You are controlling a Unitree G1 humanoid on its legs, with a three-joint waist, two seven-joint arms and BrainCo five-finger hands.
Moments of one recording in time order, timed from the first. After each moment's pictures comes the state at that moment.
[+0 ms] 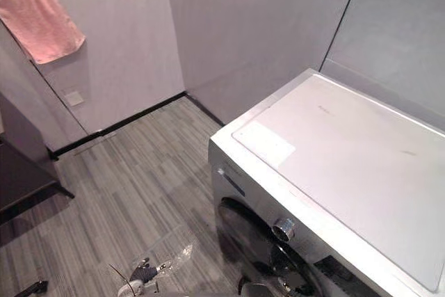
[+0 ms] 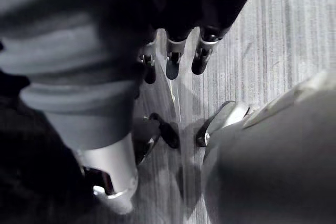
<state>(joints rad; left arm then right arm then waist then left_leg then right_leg) 0.05 -0.01 0.25 1.09 -0.07 -0.11 0.09 0.03 -0.02 -0.51 1.23 0.40 -0.01 -0.14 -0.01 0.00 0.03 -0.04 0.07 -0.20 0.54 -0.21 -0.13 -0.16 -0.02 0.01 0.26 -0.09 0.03</state>
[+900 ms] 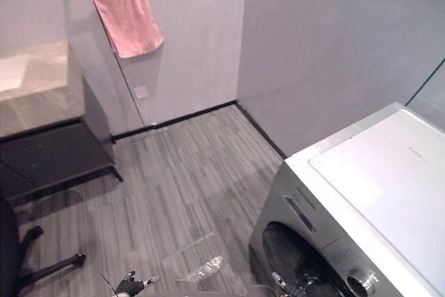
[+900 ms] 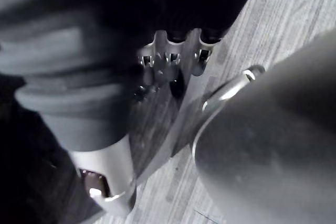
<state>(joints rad) 0.09 0.06 0.19 1.11 -0.03 -0.09 0.11 0.04 -0.01 -0.37 1.20 0.36 -0.07 -0.13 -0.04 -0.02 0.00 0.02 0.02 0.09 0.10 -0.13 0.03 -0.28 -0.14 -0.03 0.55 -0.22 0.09</state>
